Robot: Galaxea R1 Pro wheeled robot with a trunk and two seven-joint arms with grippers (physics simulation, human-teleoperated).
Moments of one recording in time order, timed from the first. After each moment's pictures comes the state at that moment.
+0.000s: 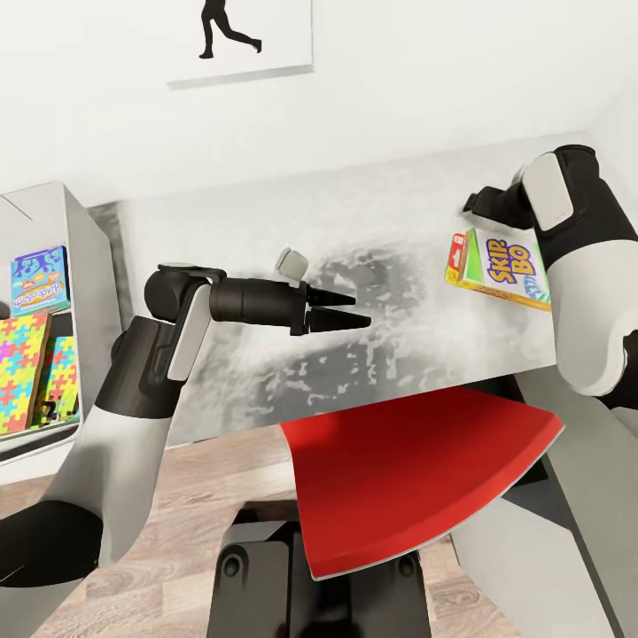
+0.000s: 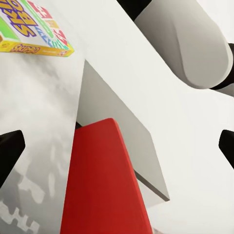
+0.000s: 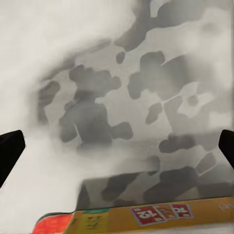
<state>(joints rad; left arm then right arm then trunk) -1.13 -0.03 -0.25 -1.44 0.26 1.04 -1.17 -1.71 -0.14 -0.02 -0.60 -0.46 0.85 -0.42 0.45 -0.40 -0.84</state>
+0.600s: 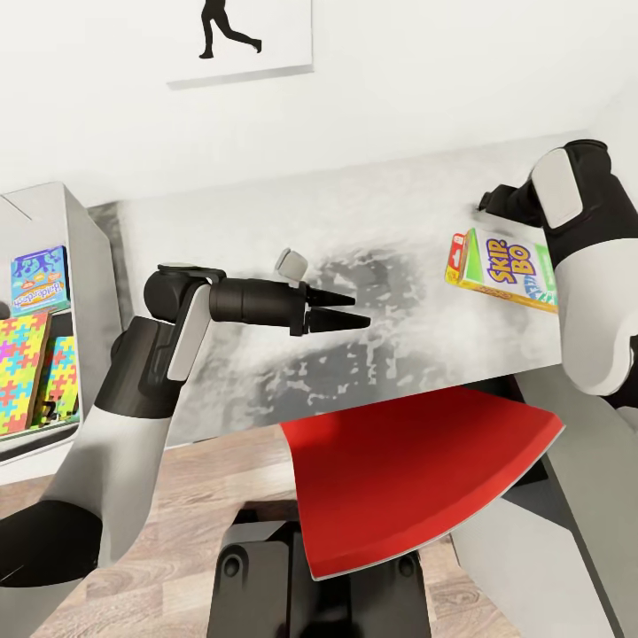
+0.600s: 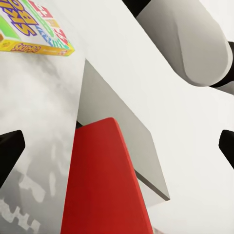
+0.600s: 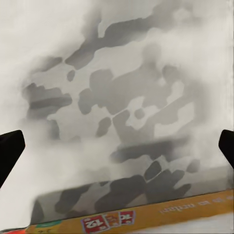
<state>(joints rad) -1.13 -0.02 -0.26 -1.44 0.26 1.04 -1.17 -1.72 -0.16 -0.02 -0.62 -0.45 0.86 -0.50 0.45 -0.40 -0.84</state>
